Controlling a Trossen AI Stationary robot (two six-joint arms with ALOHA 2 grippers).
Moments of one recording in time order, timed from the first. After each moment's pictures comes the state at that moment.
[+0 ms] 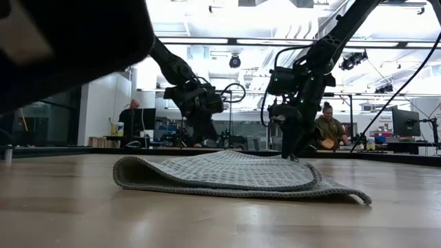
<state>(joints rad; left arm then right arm) 0.70 2.18 1.64 -0.73 0.83 0.46 -0.57 1.79 0.94 -0.39 -0.26 0.19</state>
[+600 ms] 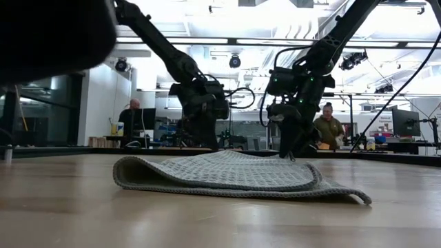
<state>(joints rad) 0.61 2.18 1.64 -0.75 0.62 0.32 -0.57 1.79 0.94 -0.37 -0.30 0.19</state>
